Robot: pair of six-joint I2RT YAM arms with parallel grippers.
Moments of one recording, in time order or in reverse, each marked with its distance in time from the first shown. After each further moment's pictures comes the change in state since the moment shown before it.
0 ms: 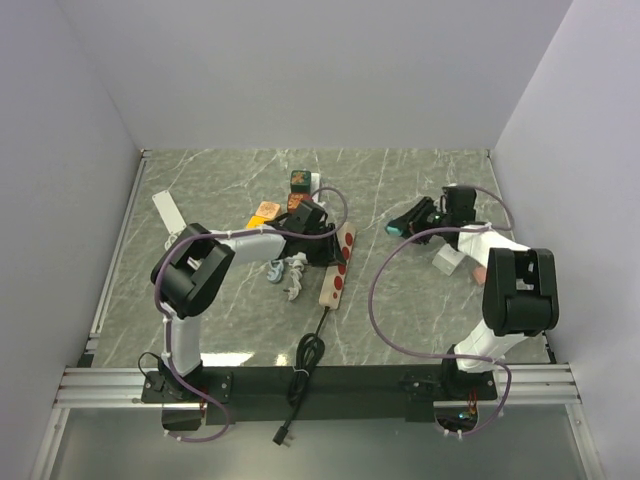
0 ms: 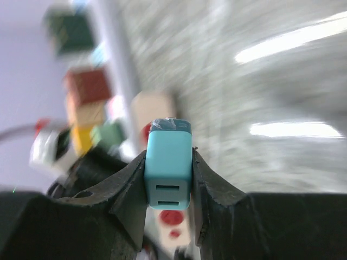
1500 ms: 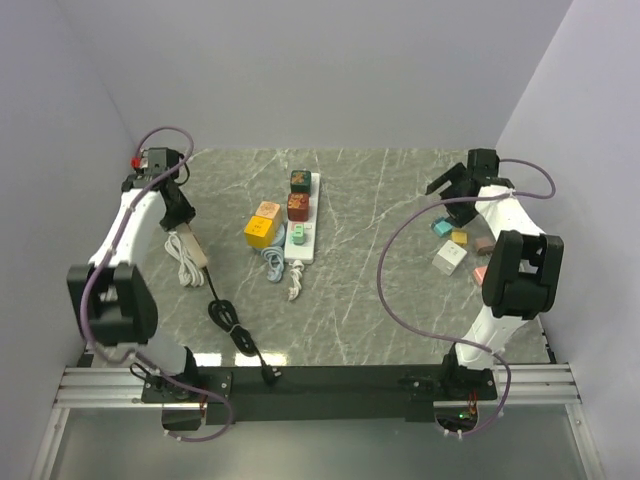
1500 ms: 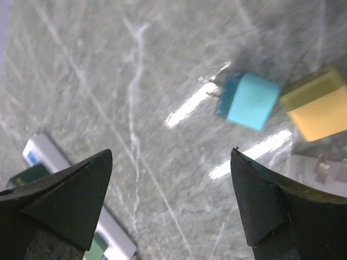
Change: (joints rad) left arm 0.722 -0.411 0.154 -0.760 -0.539 0.221; right arm -0.107 0.141 0.463 -0.513 0.541 -0.006
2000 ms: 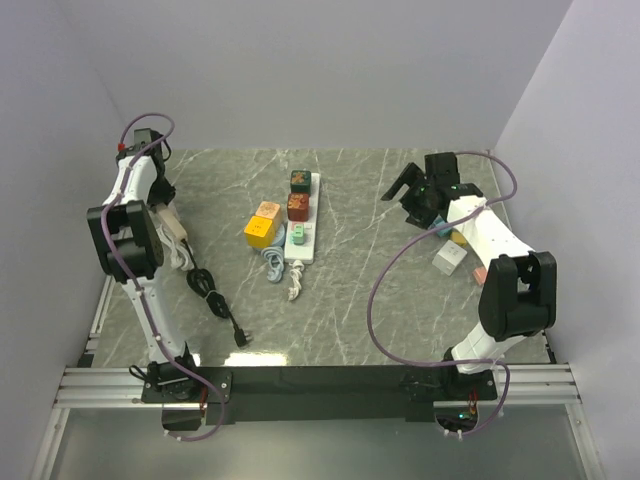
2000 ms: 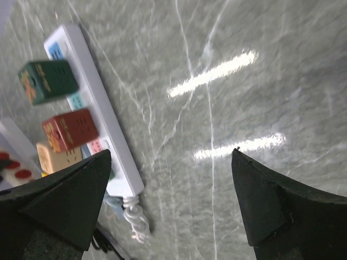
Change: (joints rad) left arm 0.171 0.594 0.502 -0.004 -0.073 0.082; right arm 0.261 -0.156 -0.083 0.032 -0.044 -0.018
